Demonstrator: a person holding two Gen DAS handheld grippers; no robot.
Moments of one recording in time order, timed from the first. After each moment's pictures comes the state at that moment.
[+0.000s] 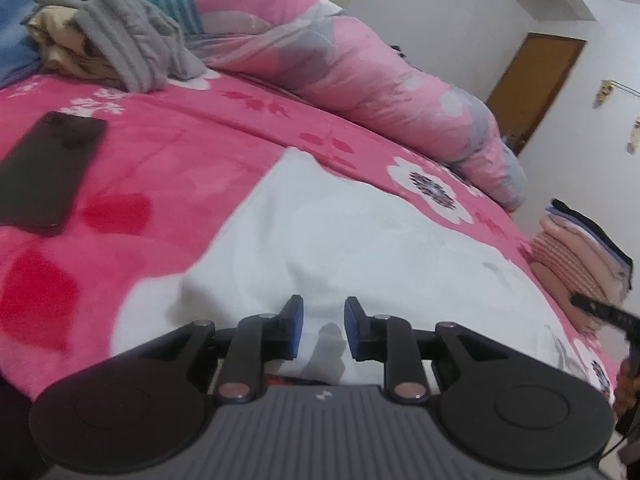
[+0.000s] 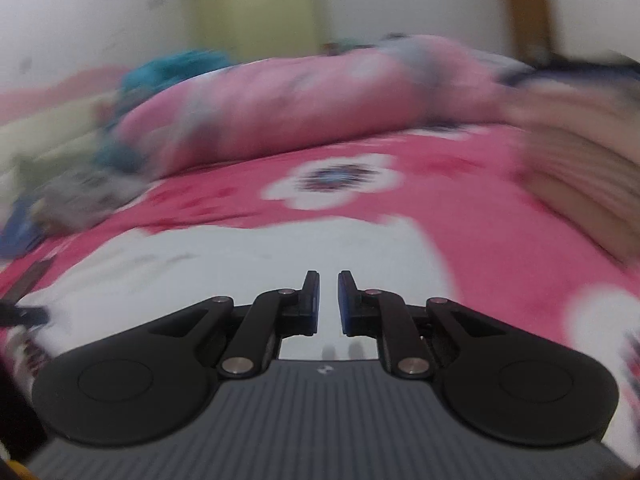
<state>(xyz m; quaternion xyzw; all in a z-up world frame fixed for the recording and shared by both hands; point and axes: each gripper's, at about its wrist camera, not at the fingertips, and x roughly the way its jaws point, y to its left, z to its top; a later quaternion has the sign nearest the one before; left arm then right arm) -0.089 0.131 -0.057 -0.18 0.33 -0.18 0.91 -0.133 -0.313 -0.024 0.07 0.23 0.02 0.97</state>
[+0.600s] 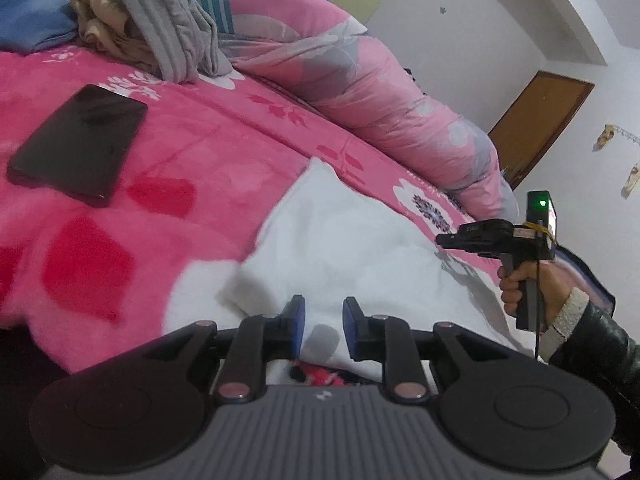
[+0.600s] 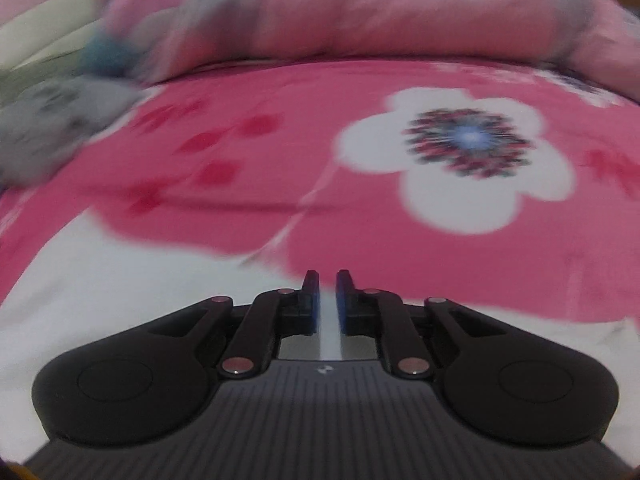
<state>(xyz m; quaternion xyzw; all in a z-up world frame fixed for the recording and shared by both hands) -0.102 0.173 -0.063 -0.24 0.31 -0.18 0.90 0.112 -0.242 -0.056 0.06 0.38 0.02 0.92</state>
